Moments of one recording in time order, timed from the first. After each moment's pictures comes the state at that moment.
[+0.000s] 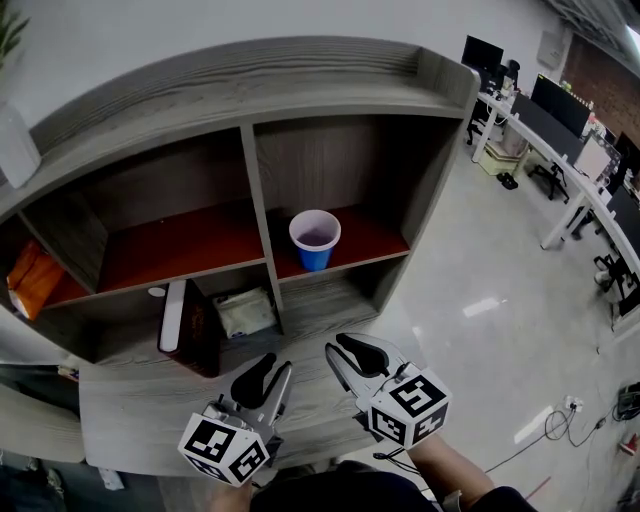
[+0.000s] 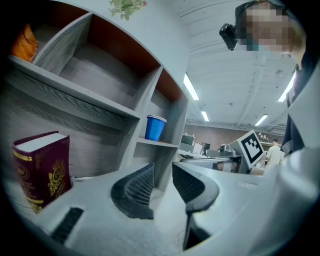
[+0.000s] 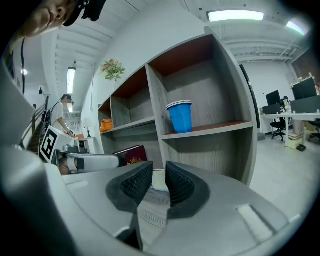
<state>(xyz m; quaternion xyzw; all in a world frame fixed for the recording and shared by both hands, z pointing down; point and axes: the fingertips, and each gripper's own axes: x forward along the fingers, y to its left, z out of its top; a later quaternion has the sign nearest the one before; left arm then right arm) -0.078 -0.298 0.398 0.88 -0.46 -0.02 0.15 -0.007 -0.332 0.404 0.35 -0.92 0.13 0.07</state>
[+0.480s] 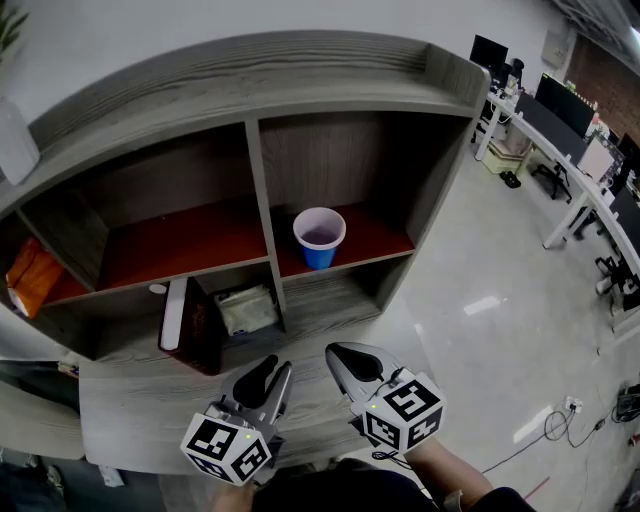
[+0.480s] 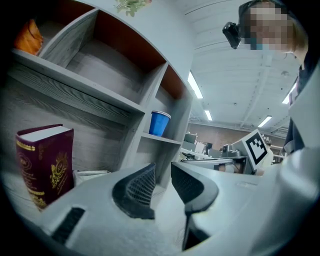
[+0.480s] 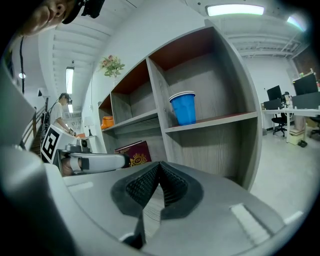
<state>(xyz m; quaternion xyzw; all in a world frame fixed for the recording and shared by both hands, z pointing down) -0.082 -0.300 0.412 0.87 -0.47 -0.02 0.17 -0.019 -0.326 0.418 0.34 -0.92 0.15 0.08</state>
